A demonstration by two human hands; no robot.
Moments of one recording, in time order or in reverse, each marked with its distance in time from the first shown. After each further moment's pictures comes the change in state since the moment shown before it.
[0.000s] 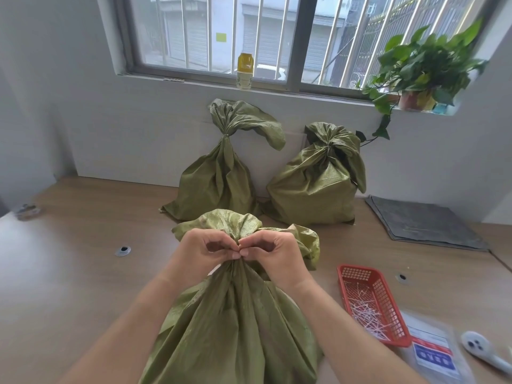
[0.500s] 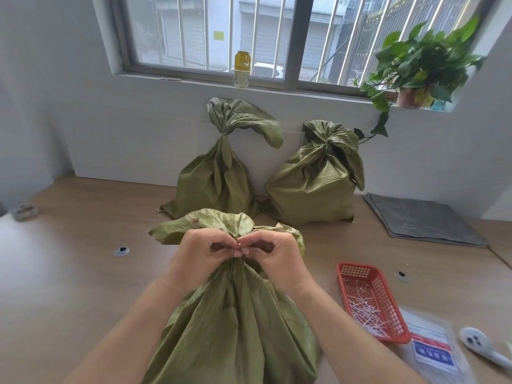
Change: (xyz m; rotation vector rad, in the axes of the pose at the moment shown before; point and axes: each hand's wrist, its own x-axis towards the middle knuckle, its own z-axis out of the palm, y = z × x) left_hand -0.001 0.008 0.008 0.197 0.067 0.107; right_hand -0.004 0.000 -0.003 -0.083 0.008 -0.004
